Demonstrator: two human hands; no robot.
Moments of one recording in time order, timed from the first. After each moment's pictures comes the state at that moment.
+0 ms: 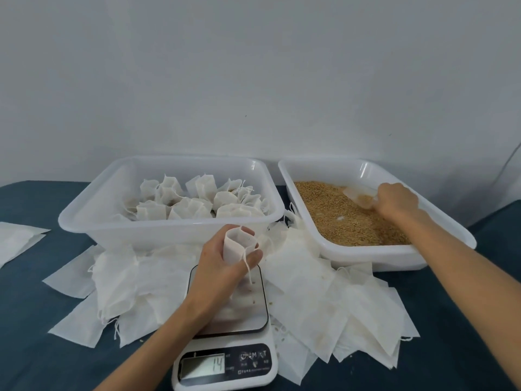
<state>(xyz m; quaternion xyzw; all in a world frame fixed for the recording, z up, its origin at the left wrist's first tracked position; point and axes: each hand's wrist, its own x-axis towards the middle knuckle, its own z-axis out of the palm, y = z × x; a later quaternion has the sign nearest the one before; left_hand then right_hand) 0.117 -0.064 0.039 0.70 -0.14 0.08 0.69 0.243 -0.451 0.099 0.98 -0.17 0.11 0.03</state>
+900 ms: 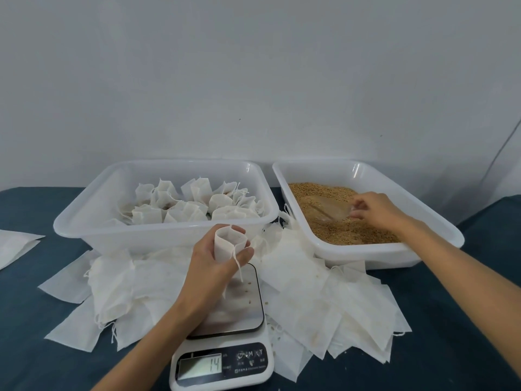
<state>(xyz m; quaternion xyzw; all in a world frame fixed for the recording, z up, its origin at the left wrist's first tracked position) 0.117 -0.059 0.045 0.69 -0.14 0.08 0.70 0.228 -0.445 0.084 0.98 -0.02 0.06 -0.19</state>
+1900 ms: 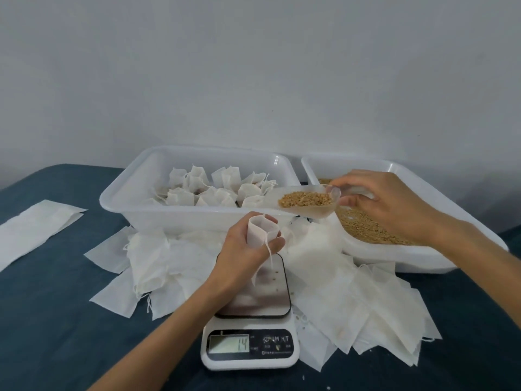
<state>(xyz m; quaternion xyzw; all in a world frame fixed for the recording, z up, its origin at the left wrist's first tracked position) 0.116 -0.057 0.050 0.72 -0.12 0.06 0.68 0.140 -0.323 0.161 0.92 0.28 0.11 -0.26</state>
